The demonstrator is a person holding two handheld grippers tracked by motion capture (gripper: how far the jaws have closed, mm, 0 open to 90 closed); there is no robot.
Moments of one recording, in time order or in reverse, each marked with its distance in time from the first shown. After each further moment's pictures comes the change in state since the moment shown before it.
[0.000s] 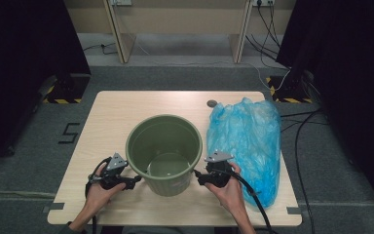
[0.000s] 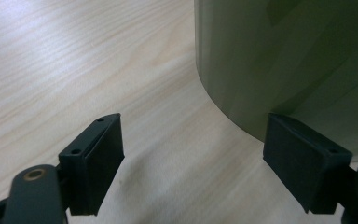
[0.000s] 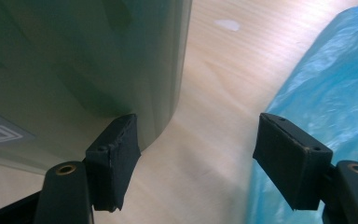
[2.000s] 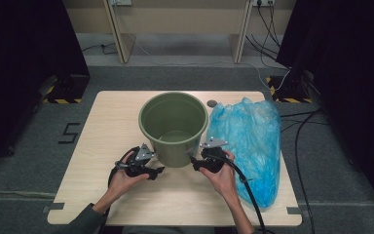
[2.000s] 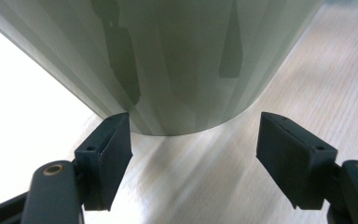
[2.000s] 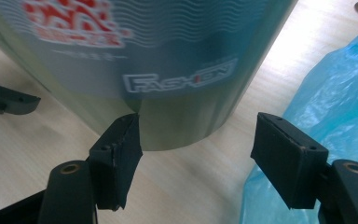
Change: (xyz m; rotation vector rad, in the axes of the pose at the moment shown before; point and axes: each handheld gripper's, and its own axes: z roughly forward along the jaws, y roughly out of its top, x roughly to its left) left arm -0.026 0.051 0.053 0.011 -0.067 0.167; right arm -0.013 0.029 0.028 -0.033 -0.009 0.032
